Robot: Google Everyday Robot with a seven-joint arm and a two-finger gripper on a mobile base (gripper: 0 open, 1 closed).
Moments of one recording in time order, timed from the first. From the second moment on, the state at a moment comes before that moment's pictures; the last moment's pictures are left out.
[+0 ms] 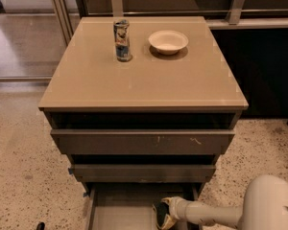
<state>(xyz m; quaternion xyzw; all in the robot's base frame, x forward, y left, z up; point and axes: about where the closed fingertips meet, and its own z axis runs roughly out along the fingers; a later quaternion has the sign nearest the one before) 0.504 -0.102 0.151 -0.62 0.70 0.06 0.34</state>
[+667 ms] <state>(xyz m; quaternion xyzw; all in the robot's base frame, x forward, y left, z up) 0.505 -0.102 0.149 -0.62 0.70 0.05 0.34</state>
